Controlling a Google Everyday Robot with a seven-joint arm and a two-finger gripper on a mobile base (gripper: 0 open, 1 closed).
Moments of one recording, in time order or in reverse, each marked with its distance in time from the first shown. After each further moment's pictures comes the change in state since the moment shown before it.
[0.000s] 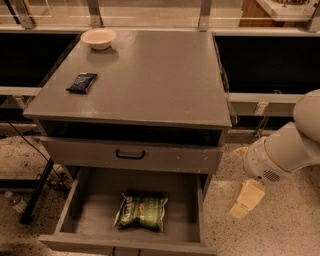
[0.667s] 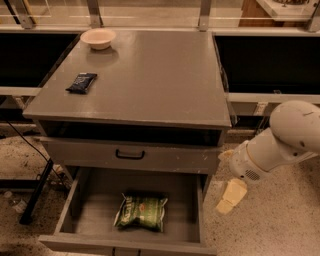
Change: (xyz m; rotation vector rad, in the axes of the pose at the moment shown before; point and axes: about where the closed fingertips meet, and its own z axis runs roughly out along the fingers) arm 0.000 -0.024 0.050 -0.028 -0.020 0.001
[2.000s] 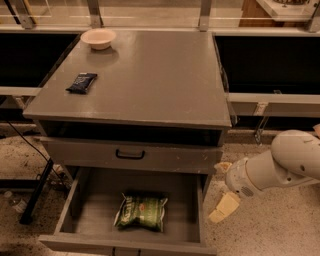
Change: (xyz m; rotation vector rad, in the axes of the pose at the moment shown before) arm 0.014 0.000 0.044 0.024 -0.144 0.039
